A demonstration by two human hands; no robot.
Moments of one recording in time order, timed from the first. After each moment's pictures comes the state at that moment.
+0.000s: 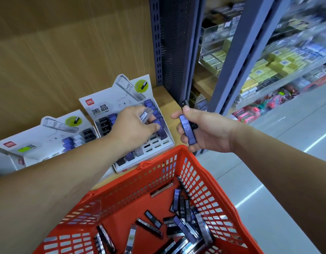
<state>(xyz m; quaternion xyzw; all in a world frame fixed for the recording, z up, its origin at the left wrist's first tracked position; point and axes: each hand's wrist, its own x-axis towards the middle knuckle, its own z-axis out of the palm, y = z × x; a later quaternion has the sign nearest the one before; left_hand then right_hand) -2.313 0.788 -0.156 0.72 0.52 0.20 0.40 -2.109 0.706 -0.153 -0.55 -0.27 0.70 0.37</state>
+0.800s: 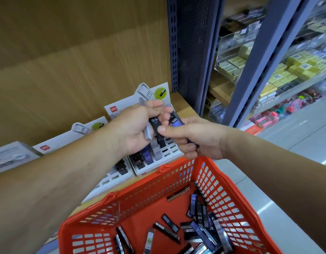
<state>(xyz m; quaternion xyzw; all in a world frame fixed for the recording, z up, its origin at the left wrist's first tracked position) -2.326 0.794 -0.102 0.34 0.46 0.30 0.77 -2.172 0.720 -0.130 -0.52 -0.40 0.69 0.32</state>
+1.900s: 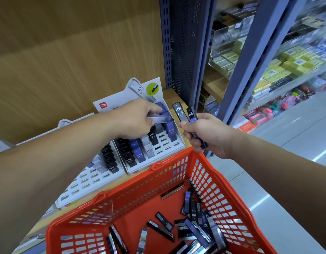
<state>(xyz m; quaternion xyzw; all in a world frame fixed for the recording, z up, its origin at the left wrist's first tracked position) -2.329 0.813 -0.106 0.85 0.45 -0.03 0.26 -2.137 0.716 -0.169 -0.63 -0.31 0.59 0.40</state>
